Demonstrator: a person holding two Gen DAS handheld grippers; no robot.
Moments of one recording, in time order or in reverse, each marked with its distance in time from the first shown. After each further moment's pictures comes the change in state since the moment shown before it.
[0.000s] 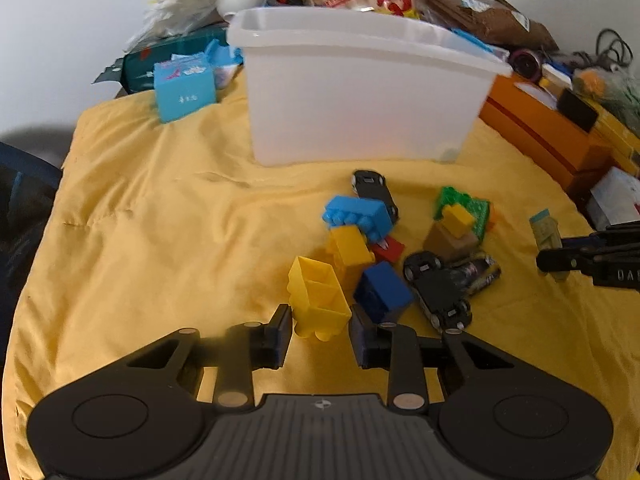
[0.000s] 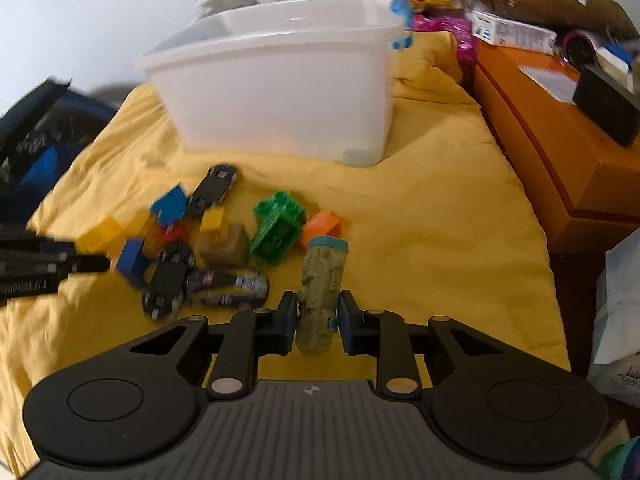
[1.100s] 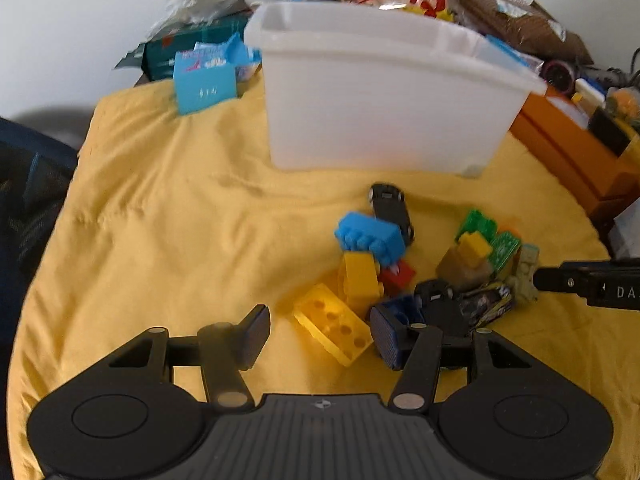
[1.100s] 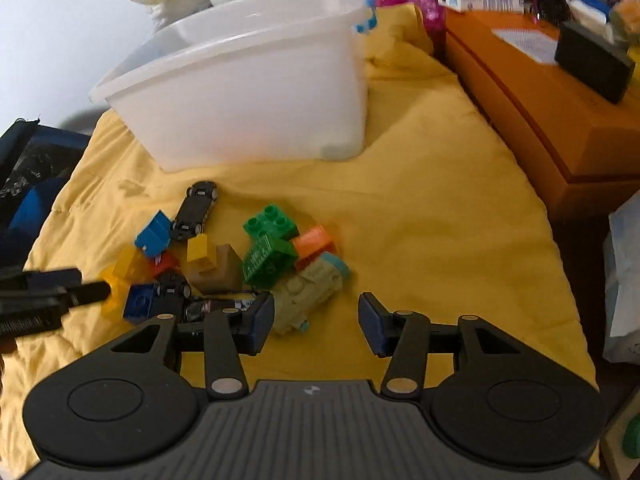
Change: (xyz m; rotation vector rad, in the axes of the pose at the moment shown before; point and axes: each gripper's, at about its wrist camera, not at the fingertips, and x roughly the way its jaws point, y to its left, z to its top) left arm 0.009 -0.005 0.022 -0.094 0.038 0.068; right arm 0.009 -0.004 0.025 0.173 0.032 -0.023
